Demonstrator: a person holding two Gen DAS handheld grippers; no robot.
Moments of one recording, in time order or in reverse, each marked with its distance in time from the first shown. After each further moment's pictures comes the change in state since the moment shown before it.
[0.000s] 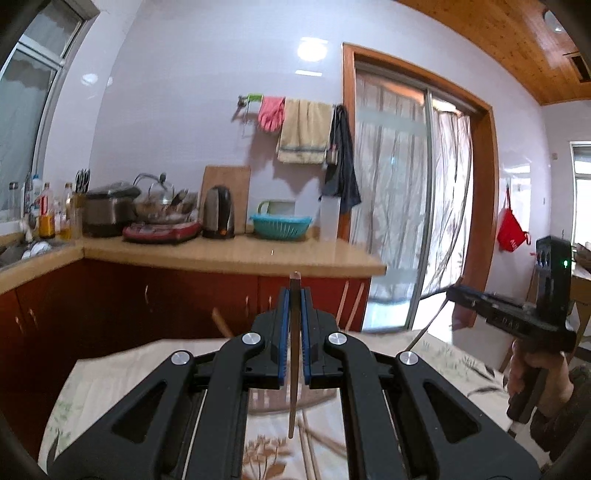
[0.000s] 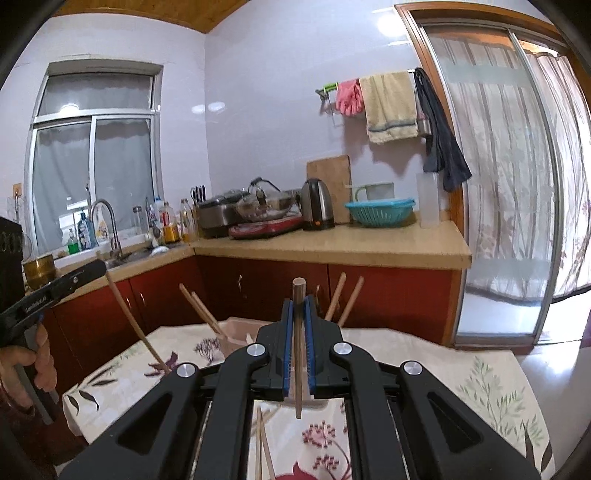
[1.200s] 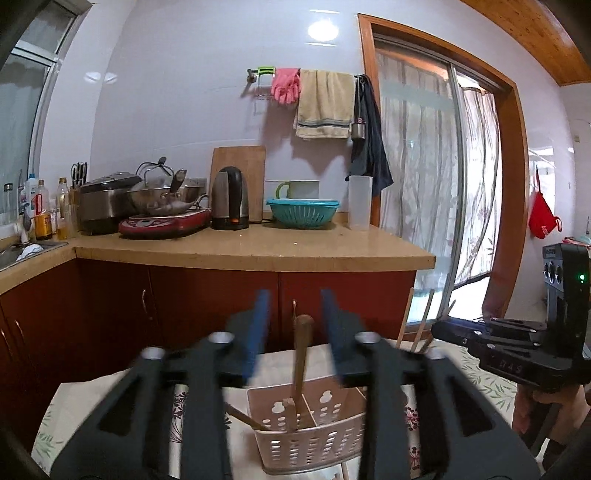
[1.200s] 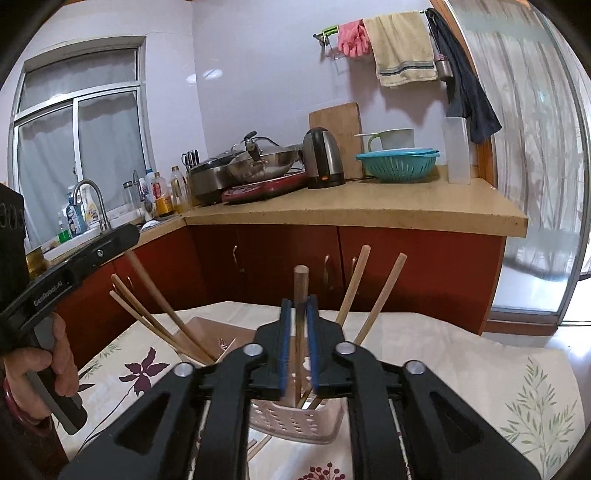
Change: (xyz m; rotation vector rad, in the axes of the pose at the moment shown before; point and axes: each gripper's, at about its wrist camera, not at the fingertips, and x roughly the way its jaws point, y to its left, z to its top) left arm 0.147 0.031 -0.017 0.014 0.059 0.091; right arm 0.139 -0.019 -0.016 0.047 0.163 0.044
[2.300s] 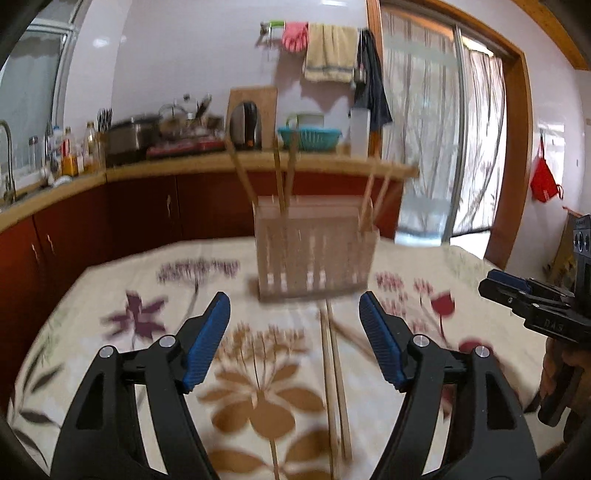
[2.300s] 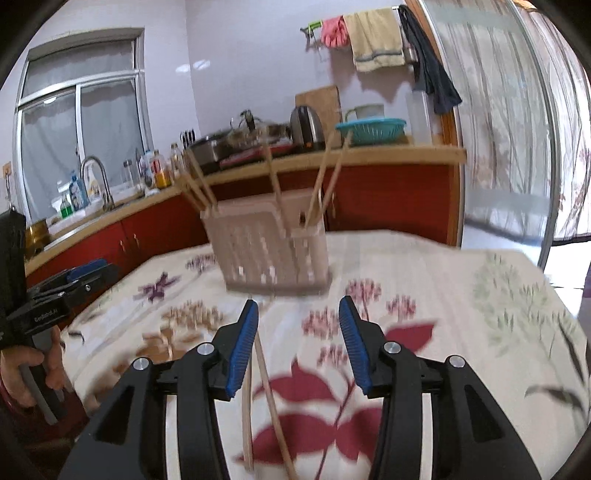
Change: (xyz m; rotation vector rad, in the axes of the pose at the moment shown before) left arm -0.124 -0.028 -0.137 -0.022 0.230 0.044; right arm -0.108 0.010 -0.143 0.020 0.065 -0.060
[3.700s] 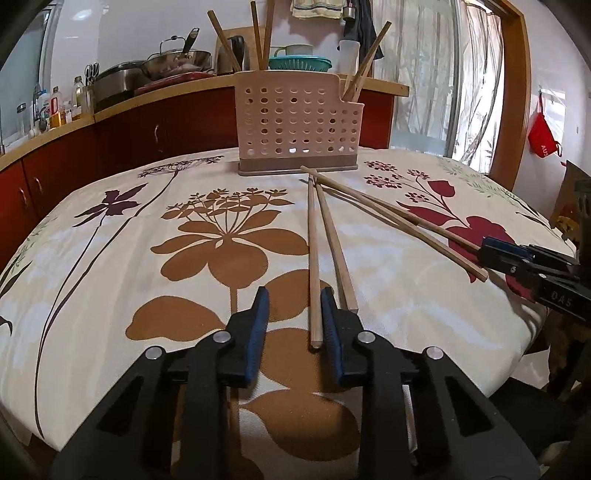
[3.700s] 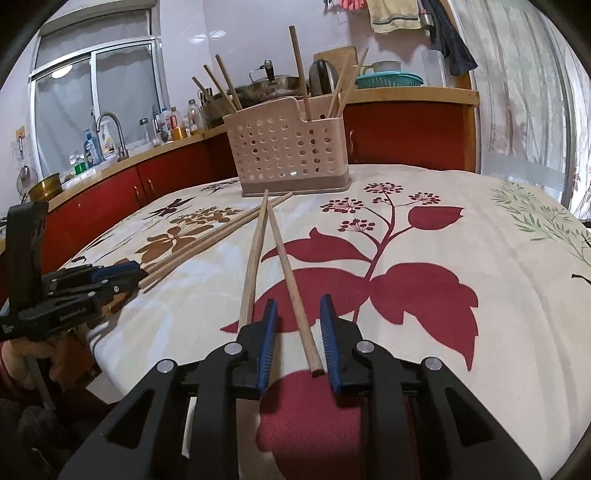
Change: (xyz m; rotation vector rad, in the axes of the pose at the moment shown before) left arm 0.016 -0.017 -0.120 0.032 0.182 -0.015; right arm 0.002 0.005 -0.103 -0.039 0.104 0.058
